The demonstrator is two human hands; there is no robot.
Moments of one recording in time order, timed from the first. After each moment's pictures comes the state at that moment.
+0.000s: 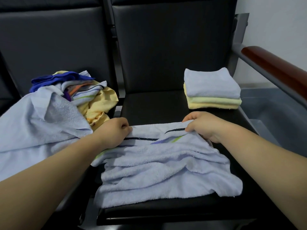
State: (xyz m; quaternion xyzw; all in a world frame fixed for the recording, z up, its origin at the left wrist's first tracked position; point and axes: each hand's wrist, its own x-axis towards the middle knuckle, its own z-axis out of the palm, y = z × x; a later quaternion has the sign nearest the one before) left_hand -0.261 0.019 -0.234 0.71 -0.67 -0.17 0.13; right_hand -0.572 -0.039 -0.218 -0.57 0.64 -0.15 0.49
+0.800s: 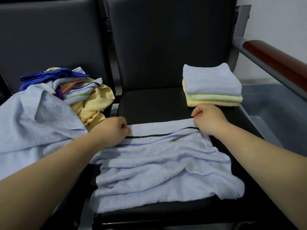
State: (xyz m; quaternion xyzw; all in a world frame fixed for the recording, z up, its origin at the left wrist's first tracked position) left_hand -0.262 0.005 -0.241 0.72 -0.68 -0.13 0.05; right_hand -0.587 -0.062 -0.240 -0.66 0.67 -0.20 0.26
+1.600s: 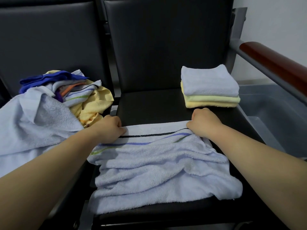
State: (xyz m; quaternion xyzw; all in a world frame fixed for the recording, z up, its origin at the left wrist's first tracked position) left_hand -0.250 -0.013 -0.236 0.73 -0.67 -0.13 -0.02; right_hand -0.576 -0.066 -0.242 -0.70 0.69 -0.04 0.16
